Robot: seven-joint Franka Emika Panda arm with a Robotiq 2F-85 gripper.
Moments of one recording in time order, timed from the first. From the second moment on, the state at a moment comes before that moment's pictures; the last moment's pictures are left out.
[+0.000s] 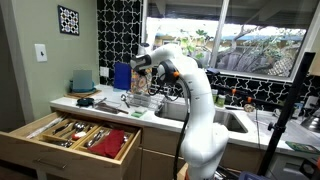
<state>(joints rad) -0.17 0.40 -0.26 -1.38 -0.13 2.44 1.13</state>
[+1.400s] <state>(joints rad) -0.14 0.36 -0.26 -1.28 -0.20 2.21 0.83</state>
